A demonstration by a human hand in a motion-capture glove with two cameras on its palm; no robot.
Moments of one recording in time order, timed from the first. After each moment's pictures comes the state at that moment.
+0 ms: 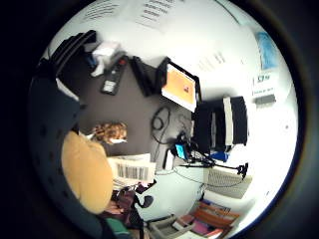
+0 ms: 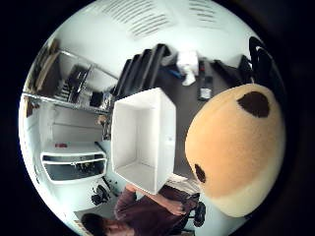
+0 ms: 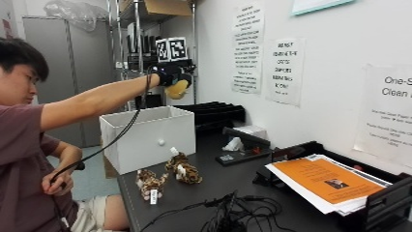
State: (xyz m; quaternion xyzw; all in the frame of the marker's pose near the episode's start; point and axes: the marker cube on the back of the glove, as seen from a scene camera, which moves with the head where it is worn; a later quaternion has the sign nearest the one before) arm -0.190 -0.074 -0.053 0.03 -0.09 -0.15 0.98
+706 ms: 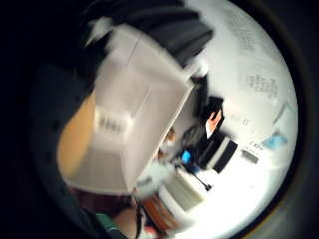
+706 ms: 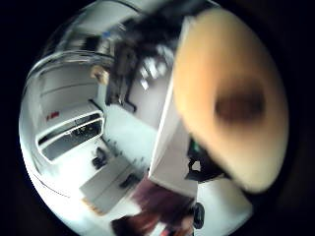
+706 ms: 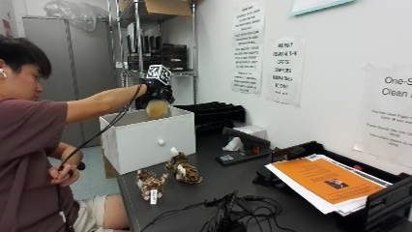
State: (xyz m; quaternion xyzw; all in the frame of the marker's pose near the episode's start) arm -0.478 -0.021 -0.013 -0.22 -0.02 -0.33 0.92
